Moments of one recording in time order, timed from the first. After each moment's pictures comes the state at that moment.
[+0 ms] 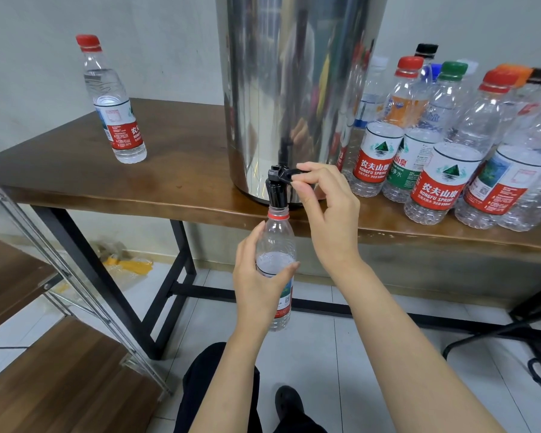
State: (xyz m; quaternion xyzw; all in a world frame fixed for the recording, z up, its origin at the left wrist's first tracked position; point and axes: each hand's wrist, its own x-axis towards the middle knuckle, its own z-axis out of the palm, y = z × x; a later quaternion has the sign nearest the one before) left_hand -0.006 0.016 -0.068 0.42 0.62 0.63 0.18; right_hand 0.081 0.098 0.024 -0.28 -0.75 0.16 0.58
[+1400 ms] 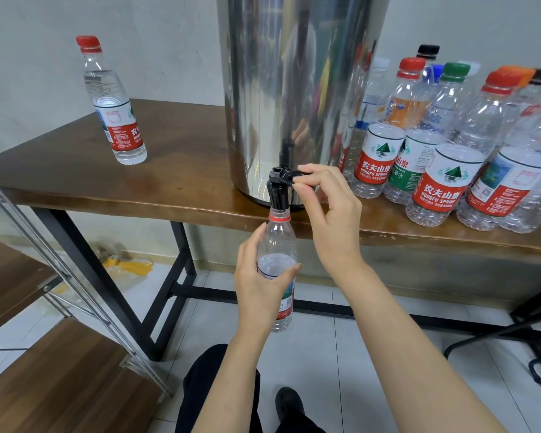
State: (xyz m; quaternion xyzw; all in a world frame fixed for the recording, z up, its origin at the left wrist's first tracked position) left_hand -0.005 0.016 -0.067 0.42 0.62 0.64 0.18; right_hand 0.081 0.100 0.023 -0.26 -0.75 0.17 0.59
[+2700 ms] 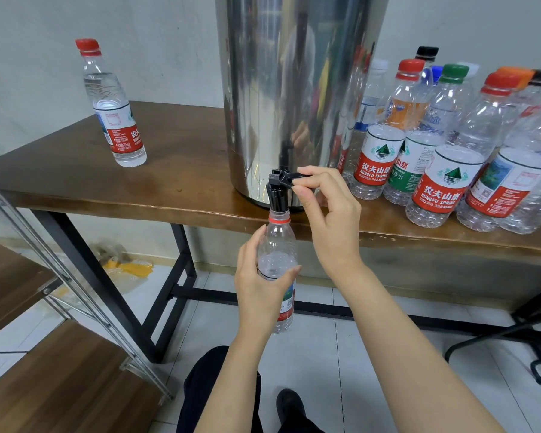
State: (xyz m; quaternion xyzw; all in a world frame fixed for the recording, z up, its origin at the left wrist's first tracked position) left_hand -0.004 0.017 -0.066 0.43 0.61 0.65 0.17; right_hand 0.082 0.102 0.021 -0.26 -0.74 0.17 0.59
